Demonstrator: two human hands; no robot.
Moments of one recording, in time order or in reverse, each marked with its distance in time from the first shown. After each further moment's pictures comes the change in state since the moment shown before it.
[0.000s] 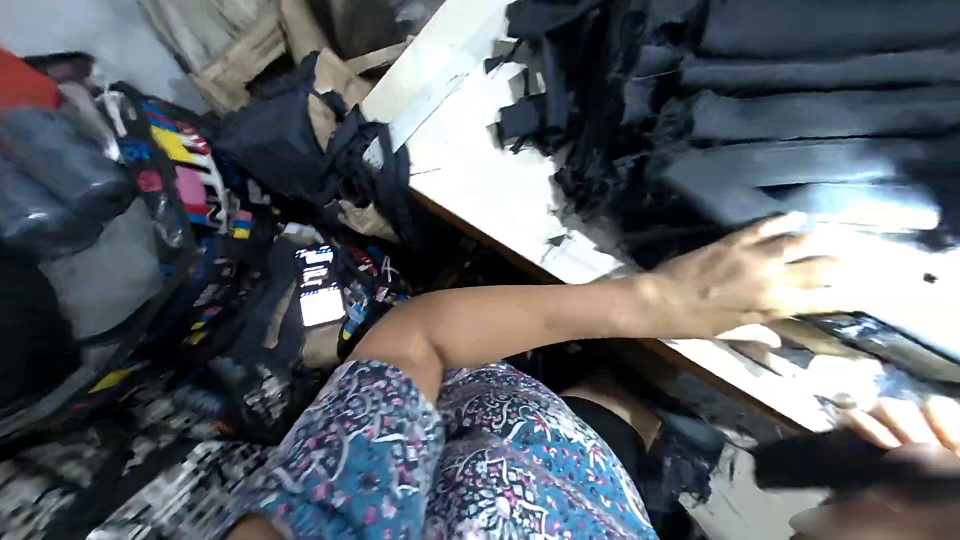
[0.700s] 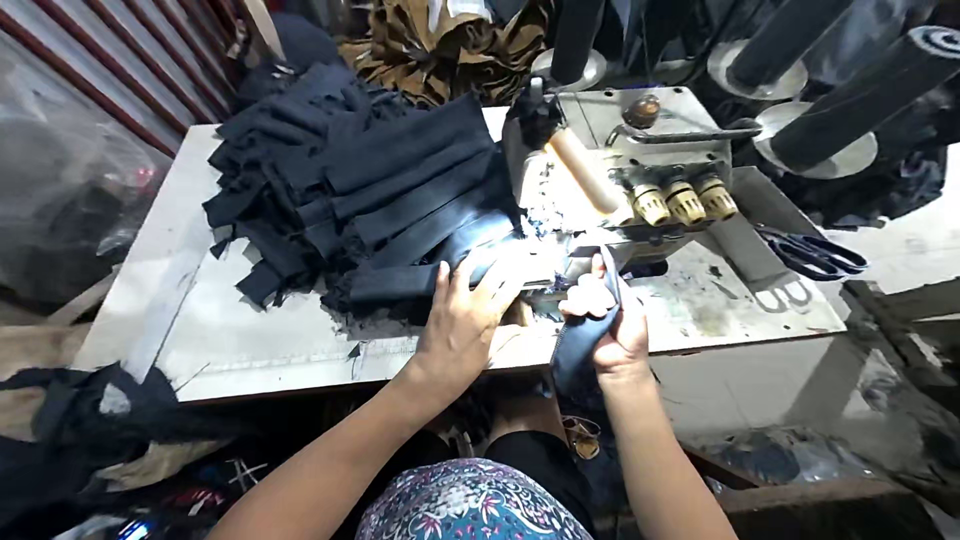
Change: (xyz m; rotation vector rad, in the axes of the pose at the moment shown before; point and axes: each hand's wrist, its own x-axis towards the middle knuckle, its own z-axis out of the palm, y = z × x) left_hand 0.015 0.021 -0.005 0.160 -0.163 -0.130; right_hand 0.032 0.023 0.030 0.508 0.092 -0.095
